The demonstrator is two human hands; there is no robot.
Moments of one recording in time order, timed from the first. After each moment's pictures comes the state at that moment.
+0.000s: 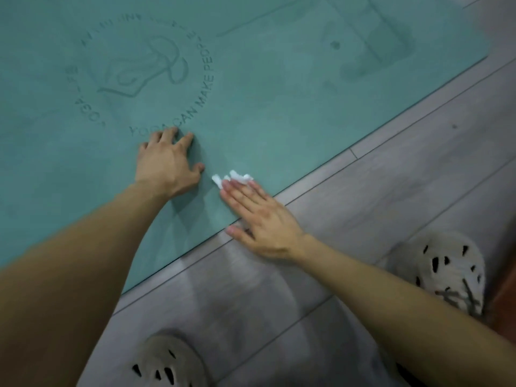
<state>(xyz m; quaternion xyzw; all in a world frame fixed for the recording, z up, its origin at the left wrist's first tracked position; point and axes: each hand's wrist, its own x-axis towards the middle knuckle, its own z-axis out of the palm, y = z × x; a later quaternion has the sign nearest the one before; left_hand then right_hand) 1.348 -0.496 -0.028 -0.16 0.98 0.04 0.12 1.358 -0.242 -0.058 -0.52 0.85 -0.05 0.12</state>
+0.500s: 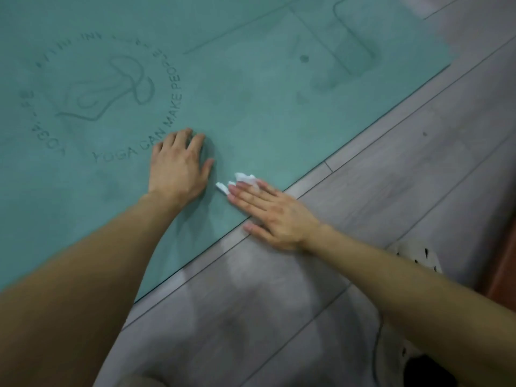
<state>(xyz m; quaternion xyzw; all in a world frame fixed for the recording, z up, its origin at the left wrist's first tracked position) 1.292 -0.441 -0.039 -0.09 0.99 0.07 0.00 1.282 -0.186 -0.061 -0.55 0.83 -0.04 0.09</state>
